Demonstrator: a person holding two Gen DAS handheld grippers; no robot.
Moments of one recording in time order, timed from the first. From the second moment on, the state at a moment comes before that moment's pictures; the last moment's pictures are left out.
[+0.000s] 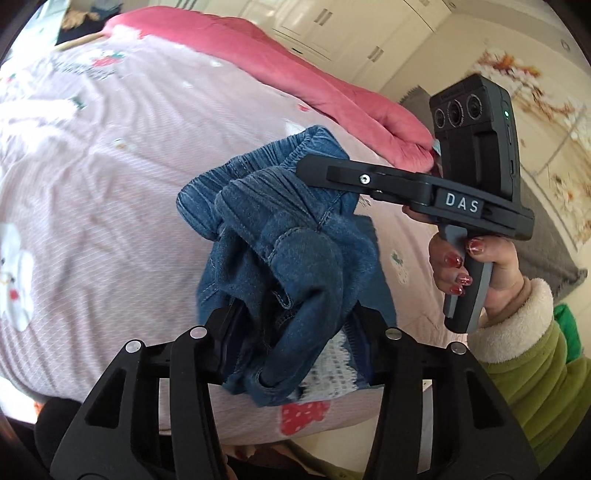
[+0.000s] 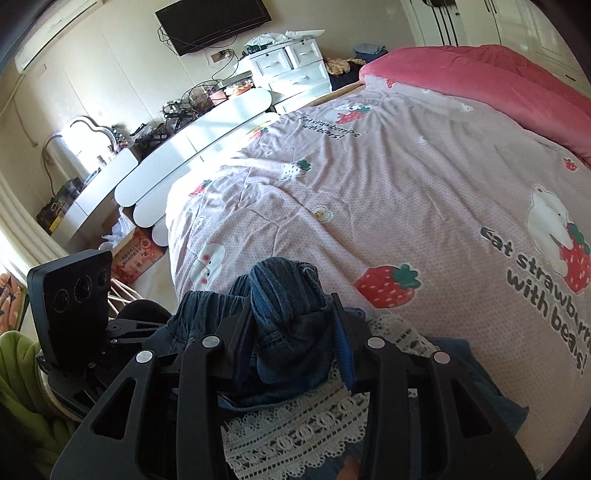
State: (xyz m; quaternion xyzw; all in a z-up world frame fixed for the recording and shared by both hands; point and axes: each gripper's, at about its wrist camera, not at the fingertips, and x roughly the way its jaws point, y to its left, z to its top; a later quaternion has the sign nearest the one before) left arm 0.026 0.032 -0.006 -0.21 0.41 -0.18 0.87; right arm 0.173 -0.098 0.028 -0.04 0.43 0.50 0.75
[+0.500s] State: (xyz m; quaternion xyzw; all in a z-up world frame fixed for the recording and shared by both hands) left arm 0.047 -0.045 -0.013 -0.11 0.43 -0.22 0.87; right arm 0.165 -0.203 -0.003 0.01 0.45 0.45 0.77
